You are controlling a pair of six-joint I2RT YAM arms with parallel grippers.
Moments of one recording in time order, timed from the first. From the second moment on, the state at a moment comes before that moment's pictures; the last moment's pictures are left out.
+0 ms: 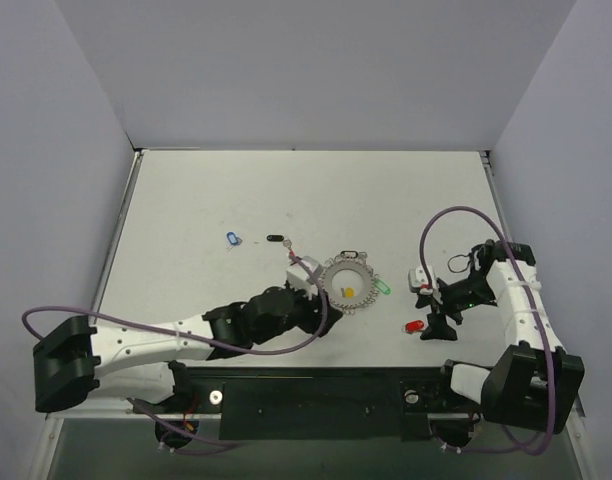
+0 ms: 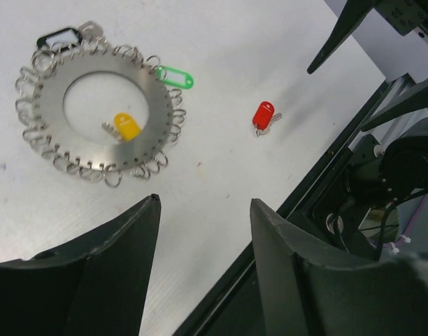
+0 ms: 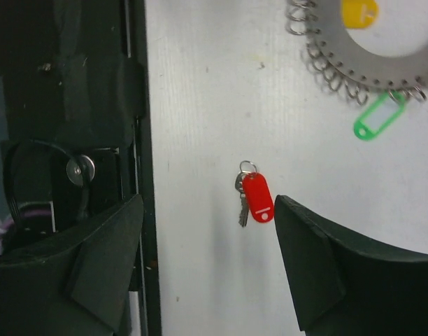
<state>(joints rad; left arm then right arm) -1.22 1.25 0.73 0.15 -0.25 -0.54 -0.25 1.15 0.85 -1.50 -0.77 -1.78</state>
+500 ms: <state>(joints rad) -1.21 0.80 0.26 0.31 -0.34 -0.66 0.15 1.47 0.96 -1.51 -0.52 -1.86</state>
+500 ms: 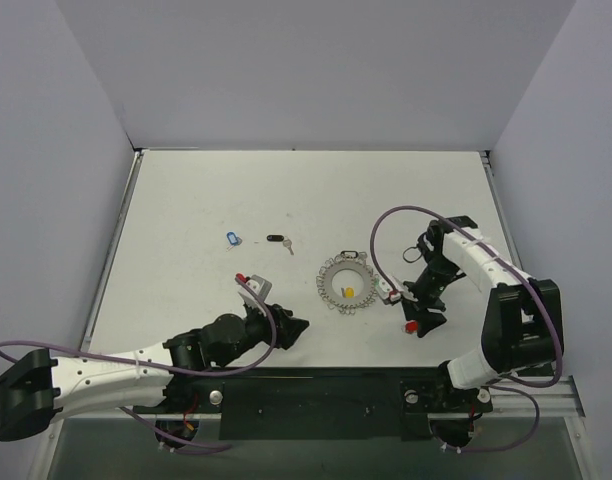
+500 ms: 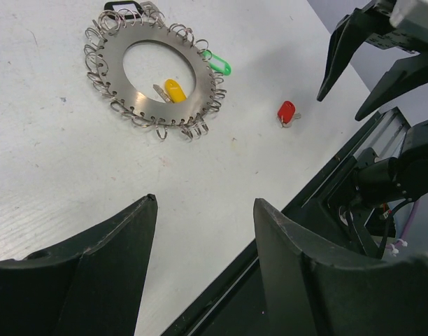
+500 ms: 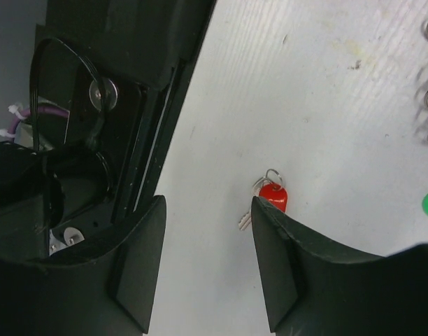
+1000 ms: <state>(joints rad) -1.21 0.80 0.24 0.35 -0.36 -0.67 0.31 1.61 0.99 -1.28 -0.35 -1.59</state>
